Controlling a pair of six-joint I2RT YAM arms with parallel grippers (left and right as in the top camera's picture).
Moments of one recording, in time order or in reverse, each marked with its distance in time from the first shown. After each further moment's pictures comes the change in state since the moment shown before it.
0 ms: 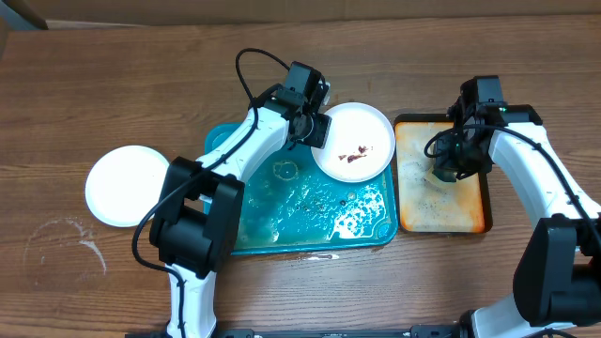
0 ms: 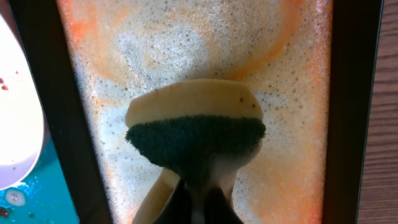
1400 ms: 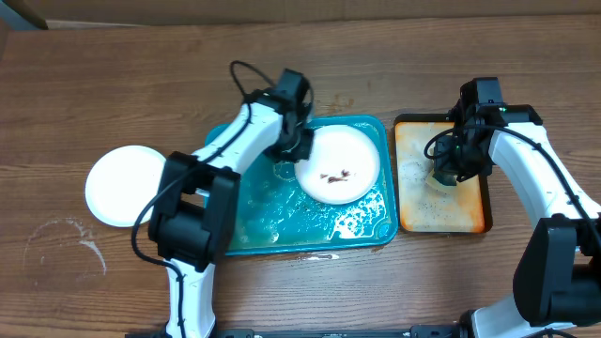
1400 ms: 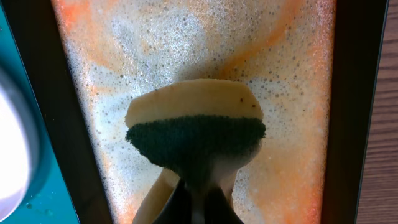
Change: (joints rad) left arm 0.067 0.024 0.020 -0.322 0.003 -0.047; right arm 0.000 0.000 0.000 -0.032 0.000 0.000
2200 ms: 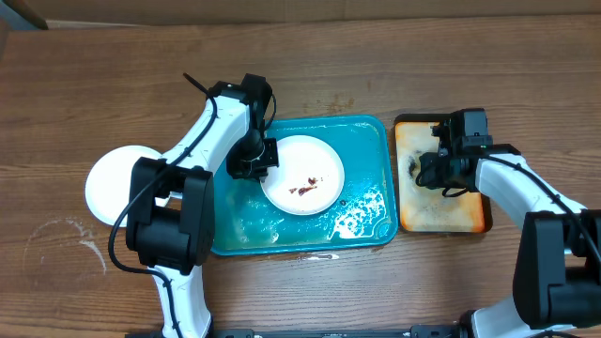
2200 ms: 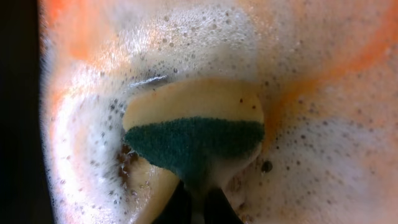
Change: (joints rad) left arm 0.104 -0.054 -0.028 -0.283 -0.030 -0.194; right arm 0.017 -0.013 -0.311 0.456 -0.035 -0.052
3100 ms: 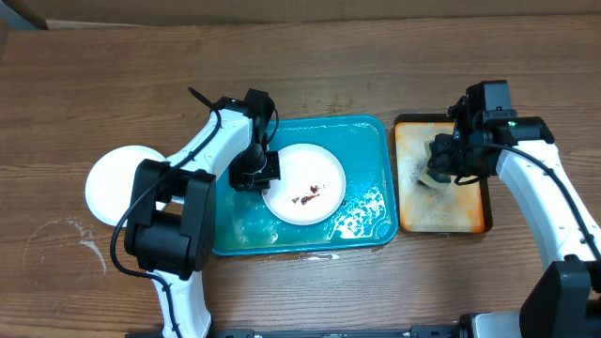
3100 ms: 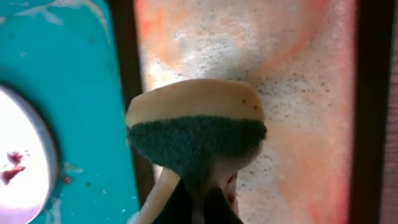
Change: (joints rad) left arm -0.017 -0.026 -0.119 0.080 0.013 -0.003; right arm 0.006 -0.136 0.257 -0.420 -0.089 0.072
